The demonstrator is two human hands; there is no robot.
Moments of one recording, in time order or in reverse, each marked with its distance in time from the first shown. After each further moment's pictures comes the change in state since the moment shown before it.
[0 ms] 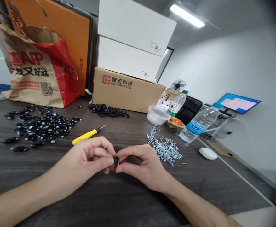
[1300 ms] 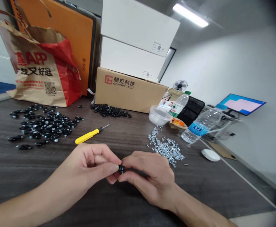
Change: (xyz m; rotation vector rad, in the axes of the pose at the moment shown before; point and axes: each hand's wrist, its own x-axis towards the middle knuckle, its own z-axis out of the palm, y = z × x) left_hand -0.014 0.010 0.014 -0.197 0.053 -0.053; right_hand -0.012 -0.012 0.004 -0.323 0.020 -0.344
